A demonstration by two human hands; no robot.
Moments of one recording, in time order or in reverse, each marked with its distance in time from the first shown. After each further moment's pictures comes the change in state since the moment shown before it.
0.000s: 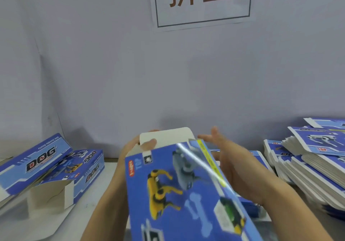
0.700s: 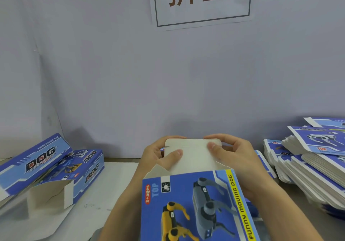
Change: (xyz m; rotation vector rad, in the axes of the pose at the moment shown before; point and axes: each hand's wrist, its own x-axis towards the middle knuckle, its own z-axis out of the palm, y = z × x) left_hand -0.012 -0.017 0.025 0.020 -0.244 0.160; right_hand 0.024 0.011 -0.006 0.000 0.684 -0.215
